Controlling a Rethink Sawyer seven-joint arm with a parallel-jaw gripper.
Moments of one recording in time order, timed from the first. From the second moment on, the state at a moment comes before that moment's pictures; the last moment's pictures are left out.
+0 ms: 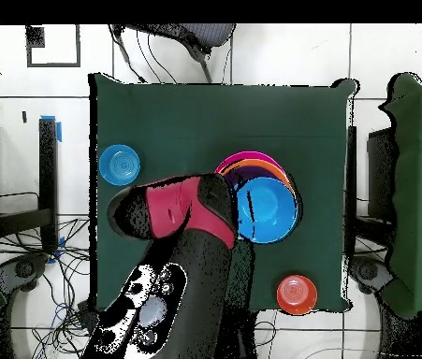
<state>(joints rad) 0.20 -0.66 -0.41 1.48 -0.38 0.82 2.15</state>
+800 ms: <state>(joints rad) 0.20 -0.66 -0.43 1.48 -0.38 0.82 2.15</state>
